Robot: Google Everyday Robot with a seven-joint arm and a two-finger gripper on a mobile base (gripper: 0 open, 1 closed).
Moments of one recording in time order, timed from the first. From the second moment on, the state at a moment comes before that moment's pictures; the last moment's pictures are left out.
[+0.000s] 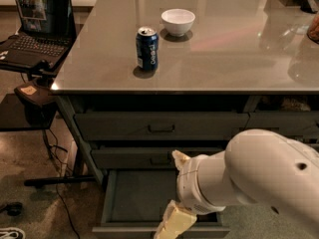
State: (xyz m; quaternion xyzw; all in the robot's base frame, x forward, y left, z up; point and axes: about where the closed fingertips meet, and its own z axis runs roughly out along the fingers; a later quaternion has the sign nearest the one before) arm 0.338 -0.021 0.757 -0.60 0.75 0.13 0.26
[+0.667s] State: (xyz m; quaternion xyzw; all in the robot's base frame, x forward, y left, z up) arm 0.338 -0.014 0.732 -0.58 0.76 0.13 0.26
